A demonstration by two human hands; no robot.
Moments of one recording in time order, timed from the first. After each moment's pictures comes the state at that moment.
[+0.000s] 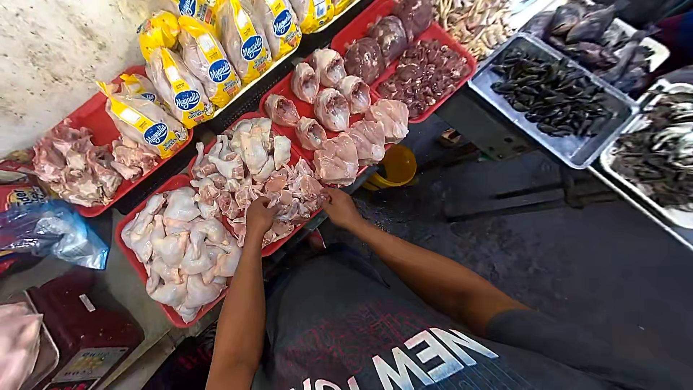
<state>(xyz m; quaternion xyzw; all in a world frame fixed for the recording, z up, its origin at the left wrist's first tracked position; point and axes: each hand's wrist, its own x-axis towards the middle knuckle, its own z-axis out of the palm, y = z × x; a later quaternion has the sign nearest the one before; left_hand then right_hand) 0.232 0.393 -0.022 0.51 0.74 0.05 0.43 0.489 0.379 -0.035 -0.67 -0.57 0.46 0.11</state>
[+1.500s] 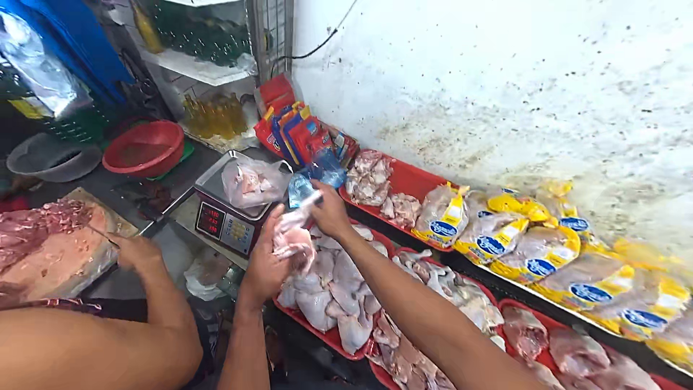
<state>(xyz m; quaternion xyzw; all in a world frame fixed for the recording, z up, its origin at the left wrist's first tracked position) -0.069 0.090 0.190 0.33 0.59 0.73 0.09 -0.097 0.314 0.176 -0.11 -0.89 0.42 0.15</state>
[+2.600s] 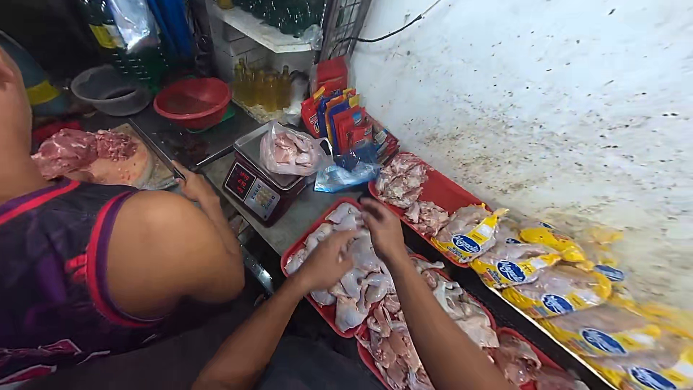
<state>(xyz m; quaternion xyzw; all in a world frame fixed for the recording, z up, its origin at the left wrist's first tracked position) -0.002 0.127 0.138 0.32 0.74 0.55 0.21 -0.003 0.336 0.135 -0.14 -0.82 0.54 0.11</state>
